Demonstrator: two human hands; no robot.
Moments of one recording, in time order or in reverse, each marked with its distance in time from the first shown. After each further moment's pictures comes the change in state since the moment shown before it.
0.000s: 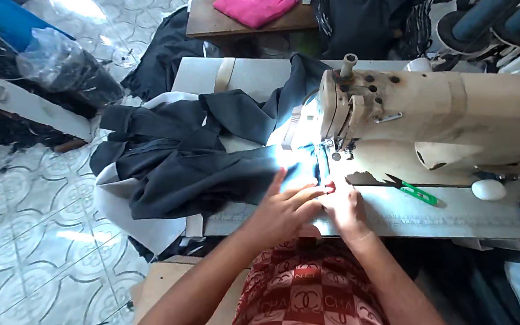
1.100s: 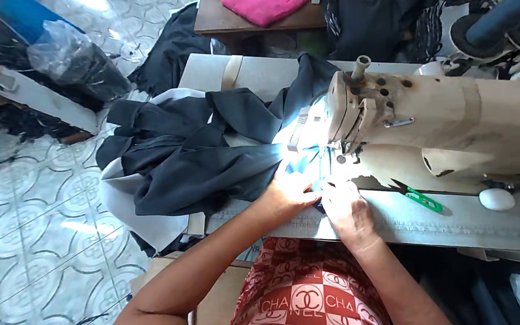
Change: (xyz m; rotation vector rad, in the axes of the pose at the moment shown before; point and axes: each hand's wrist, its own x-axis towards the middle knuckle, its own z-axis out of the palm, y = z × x) left_hand 0.017 -0.030 0.023 0.037 -0.160 0.046; right_hand -0.003 0.014 0.009 -0.333 0.110 -0.366
